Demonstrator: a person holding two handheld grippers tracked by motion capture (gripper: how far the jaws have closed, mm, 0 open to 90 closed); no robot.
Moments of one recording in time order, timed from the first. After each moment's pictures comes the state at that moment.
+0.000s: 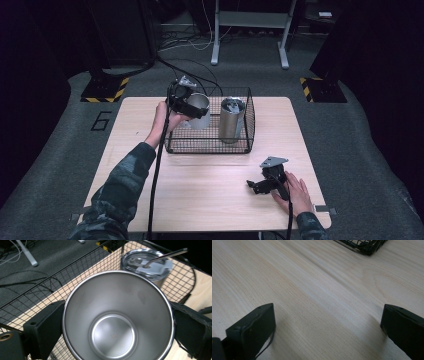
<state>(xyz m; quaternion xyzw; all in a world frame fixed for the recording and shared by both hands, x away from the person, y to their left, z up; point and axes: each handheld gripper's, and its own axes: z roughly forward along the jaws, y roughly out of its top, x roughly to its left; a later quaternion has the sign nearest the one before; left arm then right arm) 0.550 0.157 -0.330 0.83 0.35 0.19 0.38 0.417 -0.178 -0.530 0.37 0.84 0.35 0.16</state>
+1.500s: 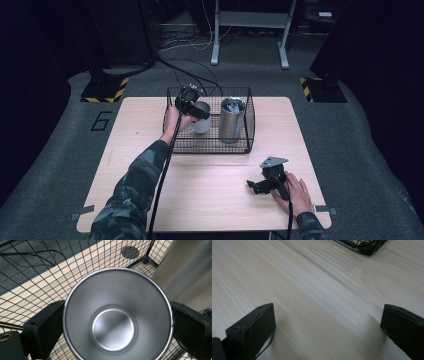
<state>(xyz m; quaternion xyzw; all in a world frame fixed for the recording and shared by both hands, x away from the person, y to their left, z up) 0.606 0.142 -0.398 0.84 0.41 0.17 0.32 0.417 -0.179 -0.530 0.37 0.85 0.35 0.16</state>
